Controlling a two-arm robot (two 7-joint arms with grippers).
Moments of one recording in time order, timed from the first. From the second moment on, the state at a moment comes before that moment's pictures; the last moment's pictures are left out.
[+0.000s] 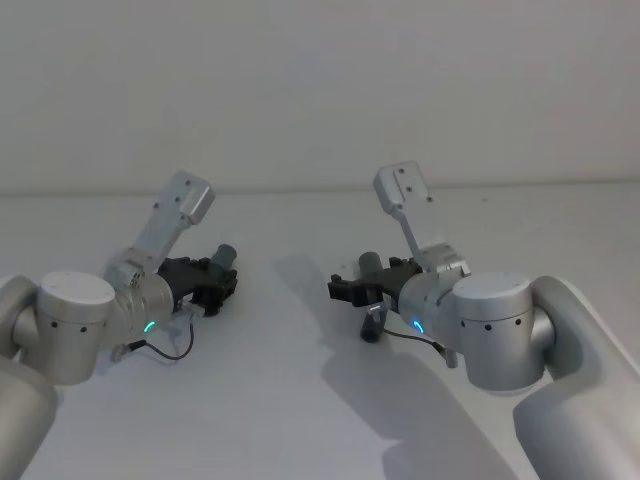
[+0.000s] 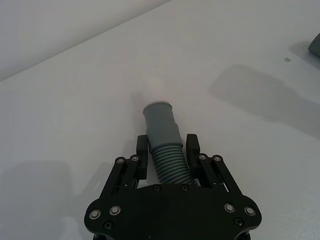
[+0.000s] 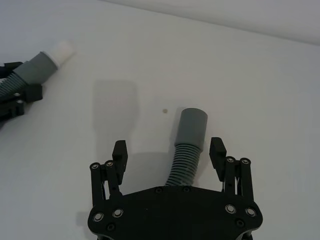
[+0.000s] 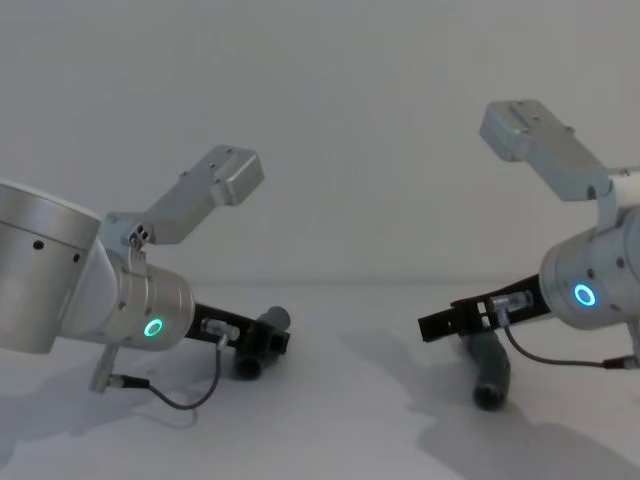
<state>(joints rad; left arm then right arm) -0.61 0.20 0.51 -1.13 -0.21 0.47 -0.25 0.43 0.14 -0.40 -1.44 0.21 0.76 -0.02</state>
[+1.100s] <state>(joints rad) -0.61 0.20 0.51 -1.13 -0.21 0.48 -0.25 0.43 0.13 -0.38 -1.38 0.18 0.76 -0.02</state>
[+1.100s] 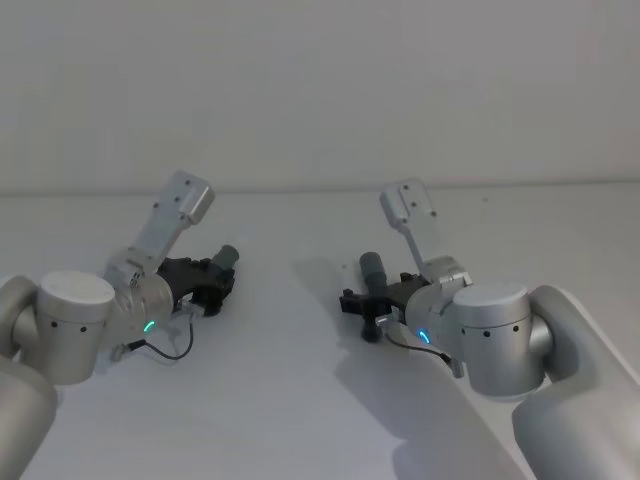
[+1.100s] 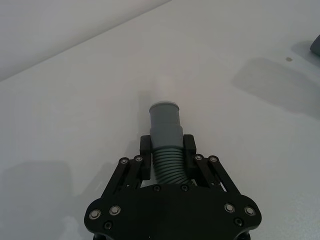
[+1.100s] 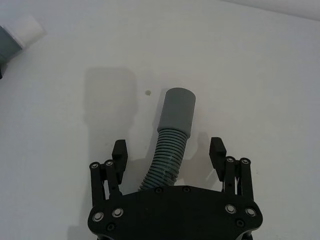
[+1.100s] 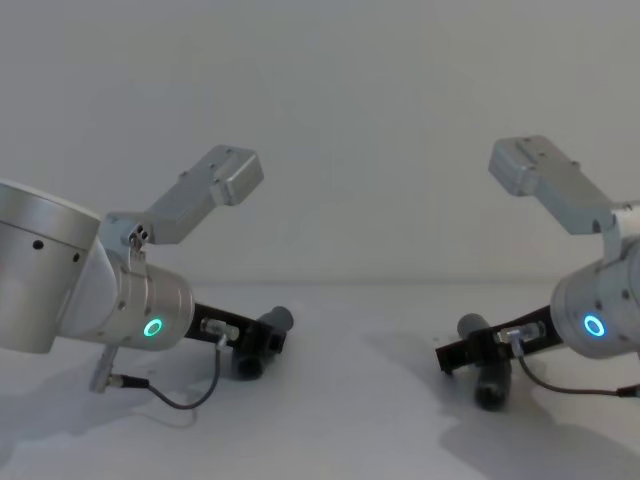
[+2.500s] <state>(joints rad) -0.61 0.20 0.51 -1.13 -0.21 0.48 -0.25 0.43 0.12 -0.36 -1.36 0.19 0.74 -0.01</state>
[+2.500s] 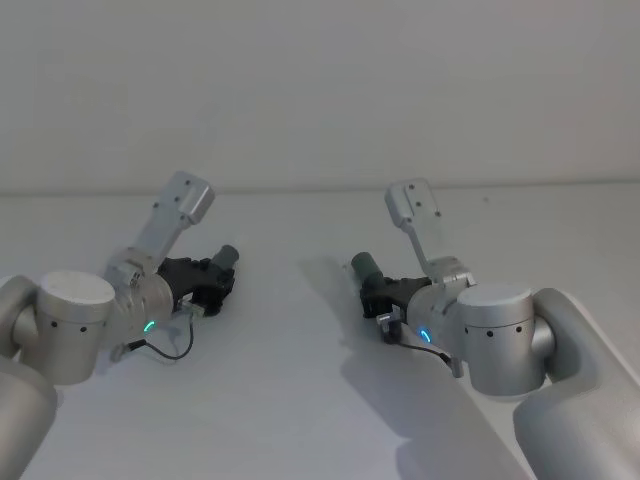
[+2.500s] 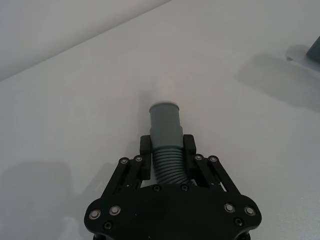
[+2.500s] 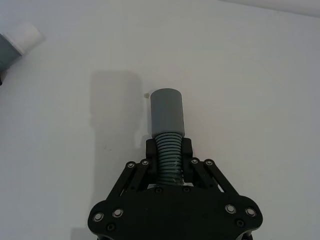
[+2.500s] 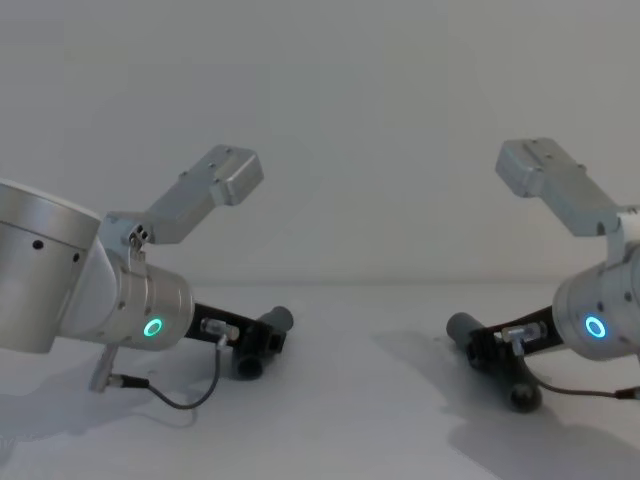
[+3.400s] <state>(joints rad) -0.70 0.23 0.58 -1.09 -0.16 0.27 -0.45 0.41 0.27 -0.44 -1.52 0.09 0.69 0.07</state>
